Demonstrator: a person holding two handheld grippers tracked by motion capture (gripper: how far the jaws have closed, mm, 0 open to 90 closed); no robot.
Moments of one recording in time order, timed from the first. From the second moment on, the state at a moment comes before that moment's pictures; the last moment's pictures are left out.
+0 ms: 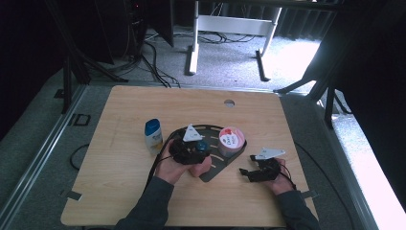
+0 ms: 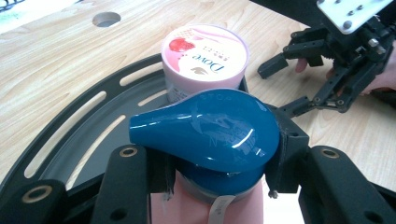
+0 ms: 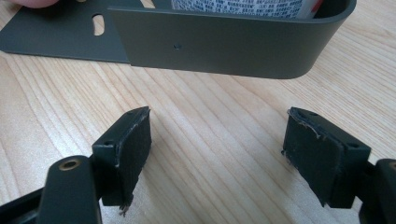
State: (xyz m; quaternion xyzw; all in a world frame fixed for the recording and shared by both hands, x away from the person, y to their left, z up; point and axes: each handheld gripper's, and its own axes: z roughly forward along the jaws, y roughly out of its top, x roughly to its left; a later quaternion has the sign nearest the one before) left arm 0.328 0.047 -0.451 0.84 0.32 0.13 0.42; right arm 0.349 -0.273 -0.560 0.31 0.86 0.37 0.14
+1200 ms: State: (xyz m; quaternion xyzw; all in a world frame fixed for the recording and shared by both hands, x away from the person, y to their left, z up) left arm 0.360 0.042 -0.456 0.82 0.35 0.15 0.43; right arm 0.349 -0.273 -0.560 0.31 0.86 0.37 0.14
